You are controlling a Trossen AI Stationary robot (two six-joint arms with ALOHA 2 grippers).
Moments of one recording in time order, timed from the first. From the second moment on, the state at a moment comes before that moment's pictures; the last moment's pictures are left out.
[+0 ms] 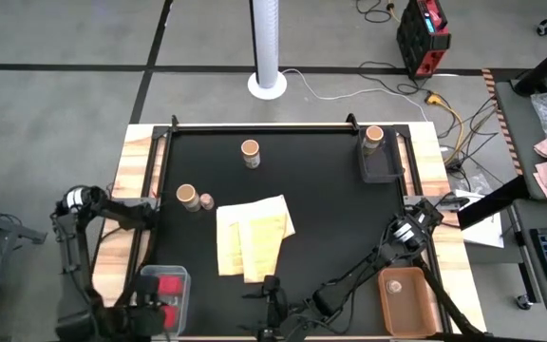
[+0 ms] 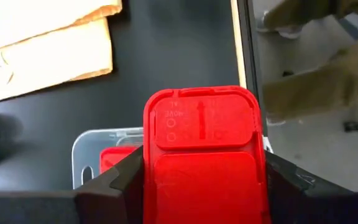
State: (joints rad) left arm -1.29 1.71 1.60 -1.36 -0.40 -1.18; right arm 0.63 2.33 1.73 0.21 0.63 0.26
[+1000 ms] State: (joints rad) left arm -1.33 1.71 1.33 -1.22 -0.40 -1.32; right arm 0.62 2.33 1.73 0.21 0.62 0.25
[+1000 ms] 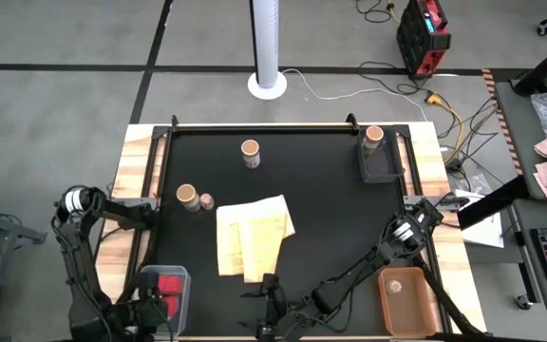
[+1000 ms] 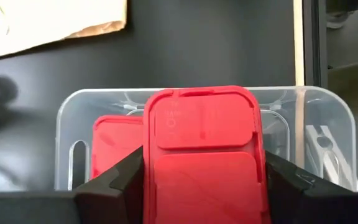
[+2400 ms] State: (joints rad) left arm -1.32 1.71 1.34 -1.20 -0.38 -1.39; right arm 0.62 2.32 1.73 0.21 0.62 0.28
